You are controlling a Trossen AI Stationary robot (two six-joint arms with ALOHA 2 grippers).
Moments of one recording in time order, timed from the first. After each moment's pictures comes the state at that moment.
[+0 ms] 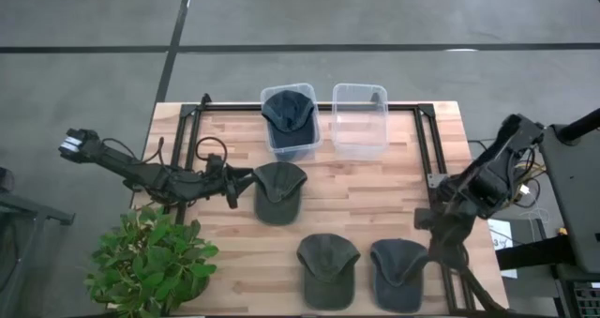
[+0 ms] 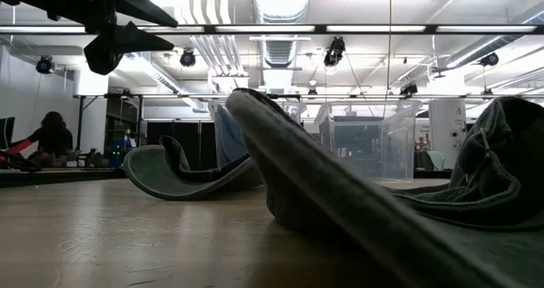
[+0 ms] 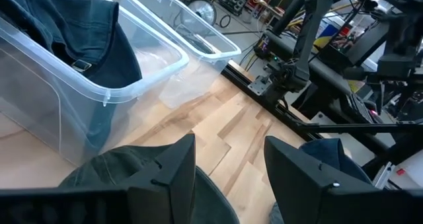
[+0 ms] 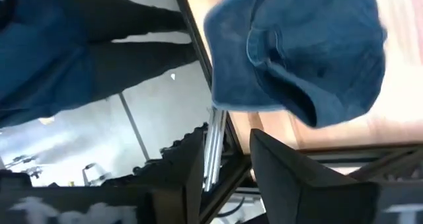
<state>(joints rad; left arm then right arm) -0.35 0.75 0.44 0.08 -0.70 -0.73 0.80 1.02 1.07 -1.03 -0.25 1.33</state>
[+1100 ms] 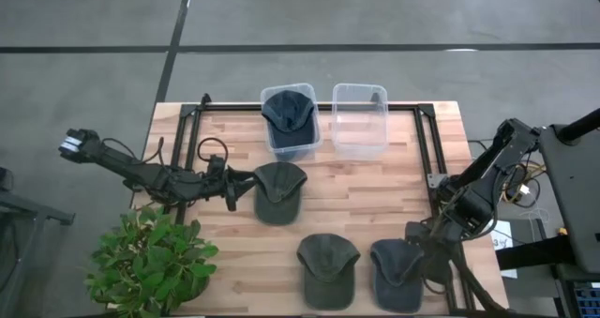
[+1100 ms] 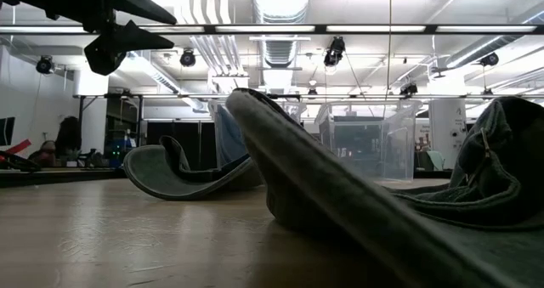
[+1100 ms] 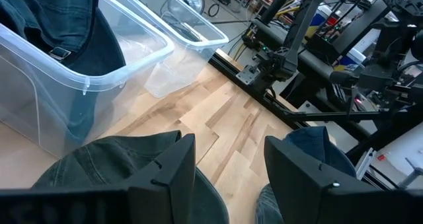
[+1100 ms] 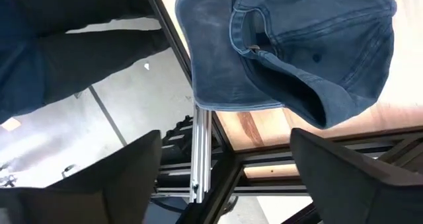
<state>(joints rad) -0.35 0.75 0.44 0.08 -0.64 -0.74 0.83 1.18 1.07 -1.00 -0.27 1.38</state>
